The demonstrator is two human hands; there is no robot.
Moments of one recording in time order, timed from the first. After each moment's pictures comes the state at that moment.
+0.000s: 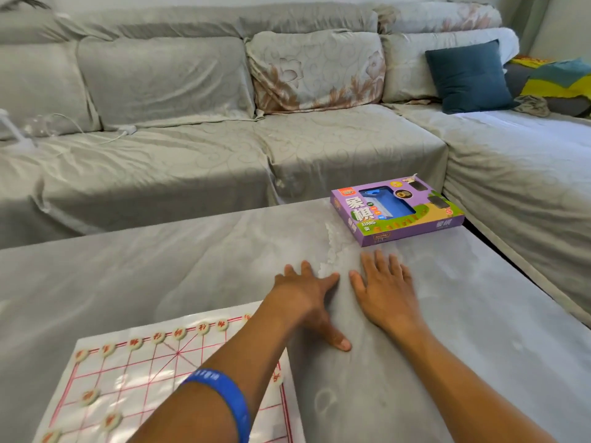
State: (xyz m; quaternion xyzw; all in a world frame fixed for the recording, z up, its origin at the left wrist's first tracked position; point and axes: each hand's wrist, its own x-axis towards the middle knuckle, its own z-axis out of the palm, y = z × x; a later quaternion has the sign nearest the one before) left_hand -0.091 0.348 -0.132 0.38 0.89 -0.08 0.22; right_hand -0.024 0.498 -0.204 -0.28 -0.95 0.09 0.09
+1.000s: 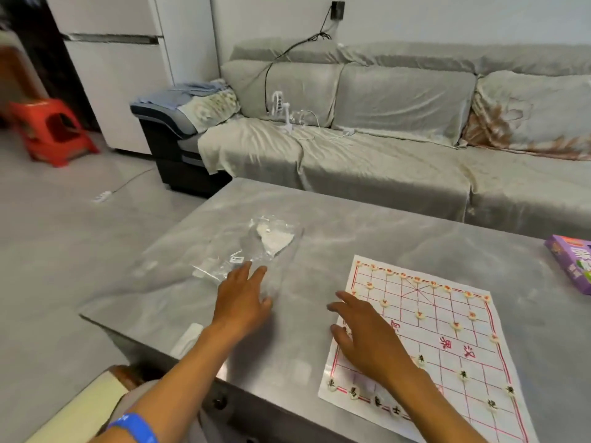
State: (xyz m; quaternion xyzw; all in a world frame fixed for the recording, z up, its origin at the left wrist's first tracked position) left_hand 0.049 -0.176 -0.125 -0.02 0.99 0.14 -0.05; right_hand 0.085 0.065 -0.112 0.15 -0.97 0.21 -0.03
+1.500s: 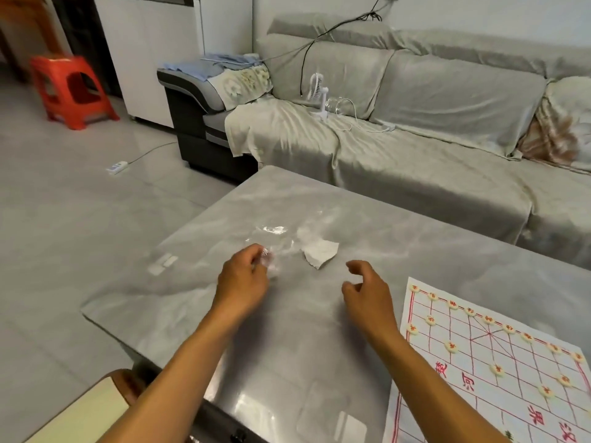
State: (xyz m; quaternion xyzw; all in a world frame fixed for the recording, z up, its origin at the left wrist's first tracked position) left_hand -0.008 -0.256 -0.123 -0.15 0.86 0.48 -0.12; right_hand -0.041 -0.045 -0.142 0.02 -0.90 0.43 0.02
